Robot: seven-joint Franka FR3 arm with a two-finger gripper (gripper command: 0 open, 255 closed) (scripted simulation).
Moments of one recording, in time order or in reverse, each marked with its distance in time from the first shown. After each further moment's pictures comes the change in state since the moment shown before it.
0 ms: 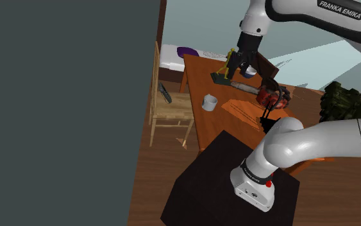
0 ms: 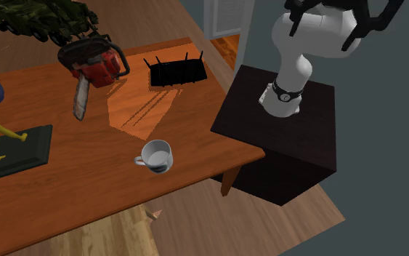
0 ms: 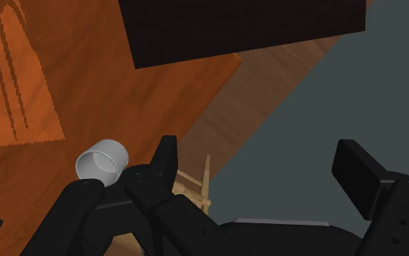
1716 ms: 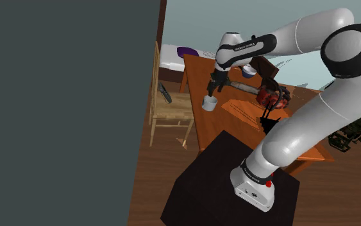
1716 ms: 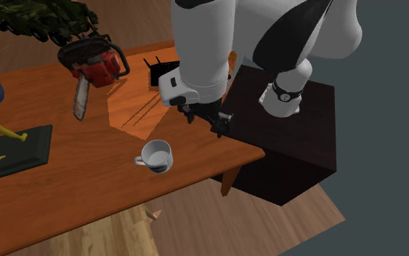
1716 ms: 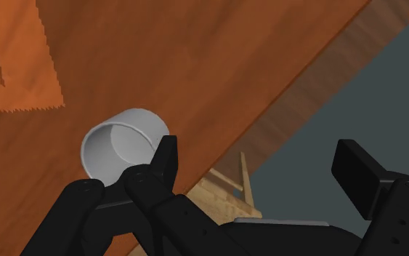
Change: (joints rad) arm -0.064 0.591 -0.319 -0.106 -0.109 0.710 -0.331
